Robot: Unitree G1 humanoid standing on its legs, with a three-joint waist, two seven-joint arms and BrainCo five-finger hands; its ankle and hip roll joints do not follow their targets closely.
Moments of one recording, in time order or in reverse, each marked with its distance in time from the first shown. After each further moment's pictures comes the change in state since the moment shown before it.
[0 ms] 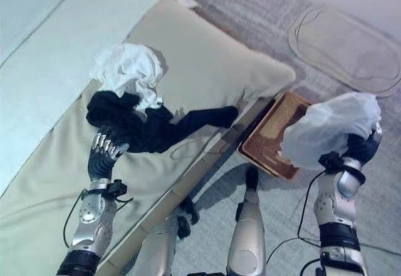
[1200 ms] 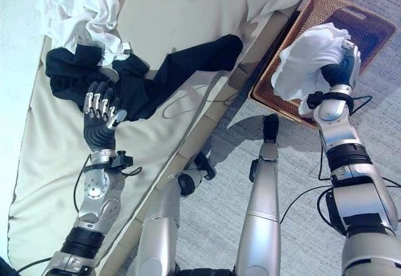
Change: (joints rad) left arm -0.142 0.050 -0.110 -0.188 -0.038 -0.071 0.110; right arm -0.641 -0.301 0.525 0.487 -0.625 0.244 -0.175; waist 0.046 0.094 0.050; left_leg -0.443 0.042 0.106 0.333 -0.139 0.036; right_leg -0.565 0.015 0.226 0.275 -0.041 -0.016
